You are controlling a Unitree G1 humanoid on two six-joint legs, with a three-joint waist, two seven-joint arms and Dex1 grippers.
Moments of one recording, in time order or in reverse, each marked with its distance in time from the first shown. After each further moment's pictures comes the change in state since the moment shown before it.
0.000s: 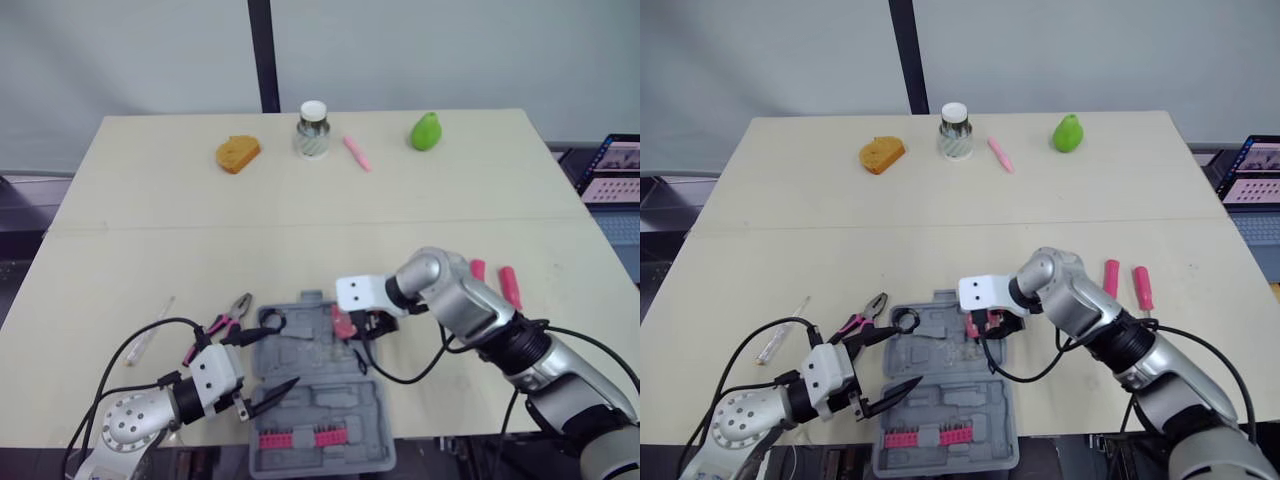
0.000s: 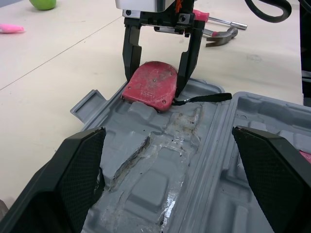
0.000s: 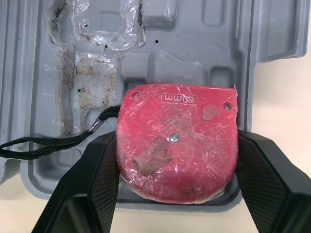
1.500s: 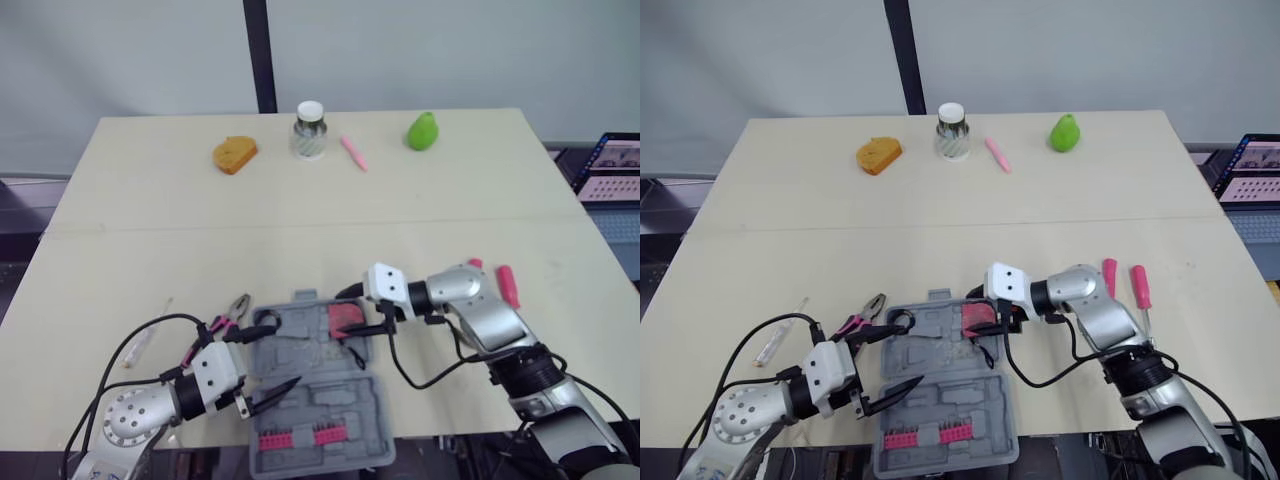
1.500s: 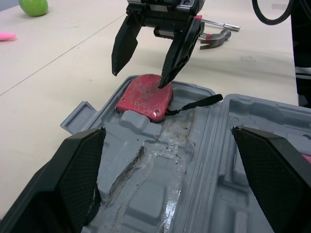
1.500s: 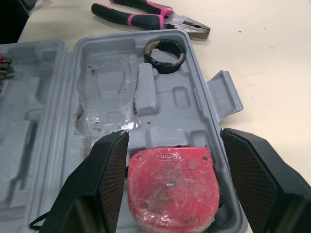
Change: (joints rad) left arm -0.023 0.008 -0.002 -0.002 0.001 0.014 -0.031; right arm 0.239 0.070 -0.329 0.148 0.314 -0.384 -0.071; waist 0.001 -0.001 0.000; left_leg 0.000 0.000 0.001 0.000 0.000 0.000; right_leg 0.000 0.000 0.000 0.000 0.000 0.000
